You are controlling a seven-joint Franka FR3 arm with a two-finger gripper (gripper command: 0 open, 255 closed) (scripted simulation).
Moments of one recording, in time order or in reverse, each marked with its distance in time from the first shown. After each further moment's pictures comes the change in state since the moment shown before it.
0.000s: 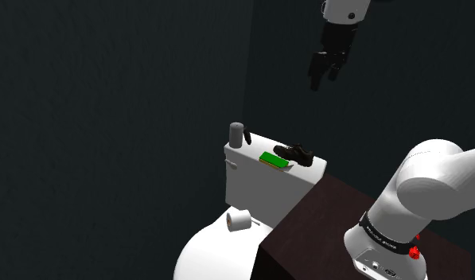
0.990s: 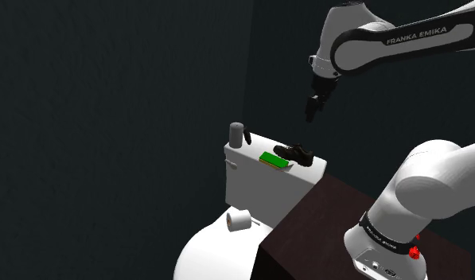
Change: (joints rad) arm -0.033 0.097 -0.206 -0.302 -0.161 0.423 -0.251
